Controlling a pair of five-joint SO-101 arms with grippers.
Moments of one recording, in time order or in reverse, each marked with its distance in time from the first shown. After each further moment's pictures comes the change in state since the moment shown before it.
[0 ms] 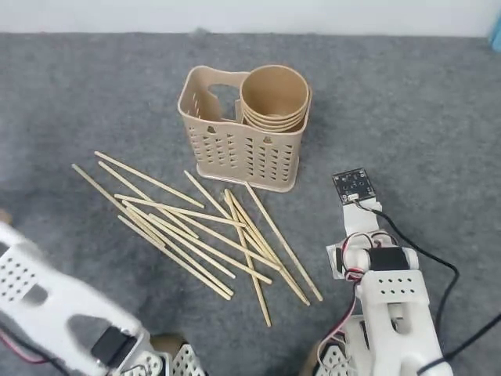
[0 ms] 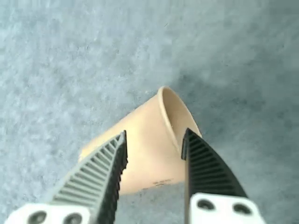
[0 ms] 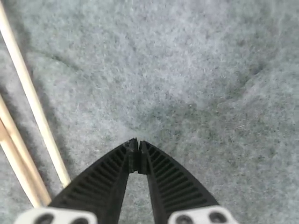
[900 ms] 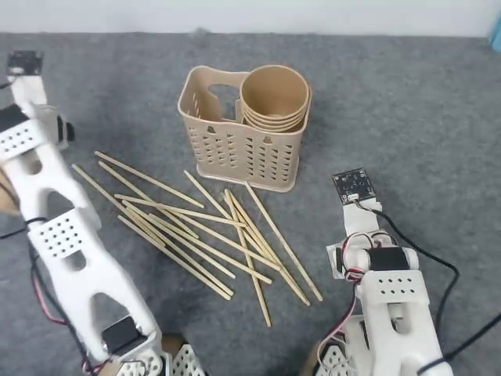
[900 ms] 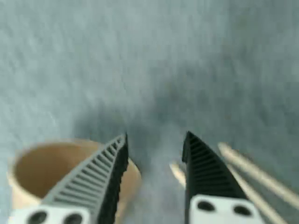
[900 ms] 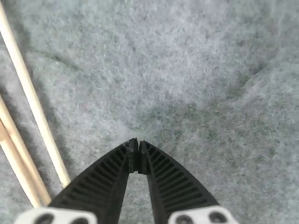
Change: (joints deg) left arm 24.4 5.8 8.6 -14.4 10.5; right arm 0.0 0.0 0.0 0.0 0.0
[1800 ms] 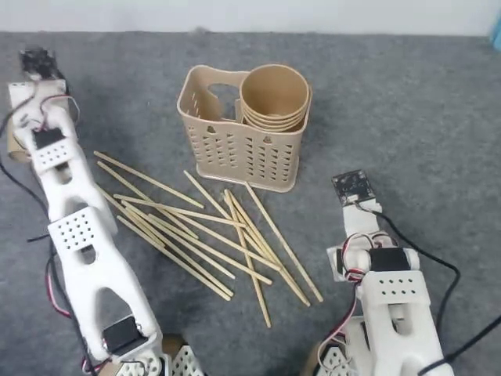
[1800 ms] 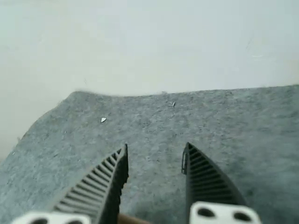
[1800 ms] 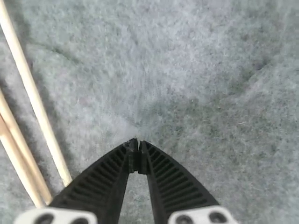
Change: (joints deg) left arm 3.3 17.3 -0.1 -68.0 2.1; right arm 0.0 0.0 0.0 0.5 0.4
